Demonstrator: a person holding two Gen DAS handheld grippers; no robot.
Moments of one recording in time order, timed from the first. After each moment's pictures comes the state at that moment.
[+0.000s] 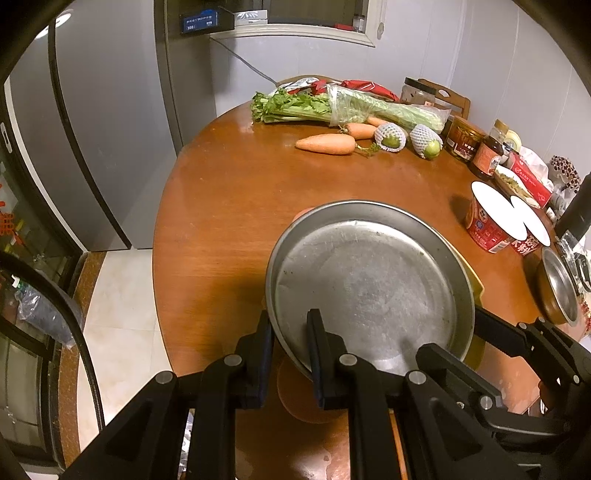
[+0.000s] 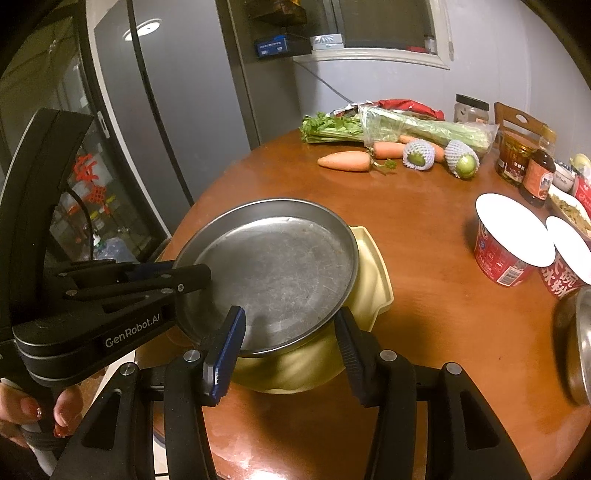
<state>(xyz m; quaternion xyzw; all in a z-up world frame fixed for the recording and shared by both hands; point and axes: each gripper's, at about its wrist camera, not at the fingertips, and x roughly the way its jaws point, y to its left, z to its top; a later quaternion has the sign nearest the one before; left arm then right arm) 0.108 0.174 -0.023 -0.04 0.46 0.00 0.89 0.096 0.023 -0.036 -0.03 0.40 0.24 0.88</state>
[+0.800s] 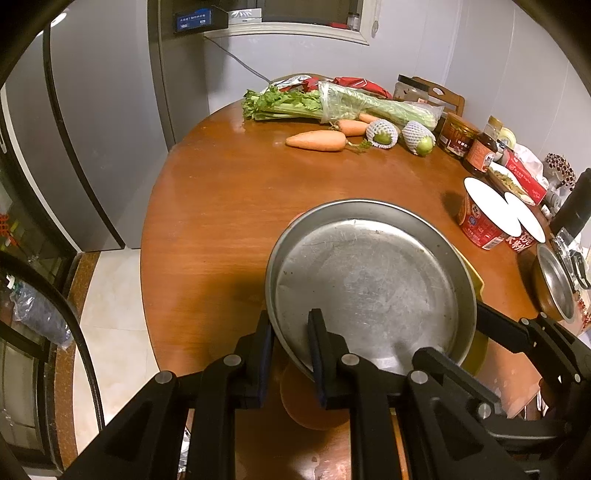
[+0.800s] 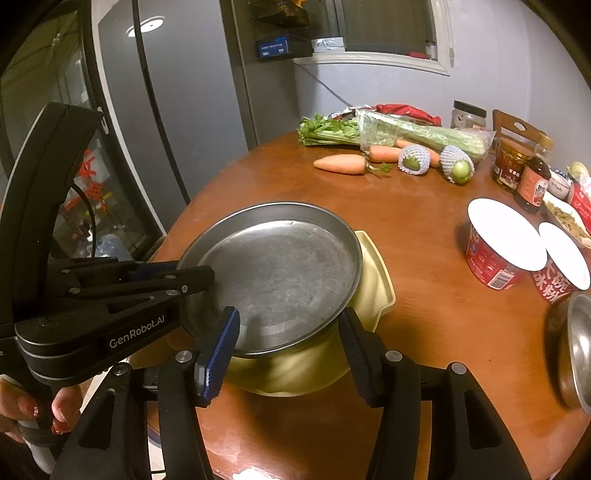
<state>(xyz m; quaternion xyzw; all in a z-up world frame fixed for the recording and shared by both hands) 0.108 0.170 -0.025 -0.04 0.46 -0.01 0.88 0.092 0.022 -0.034 -0.04 0.40 0.24 0.89</state>
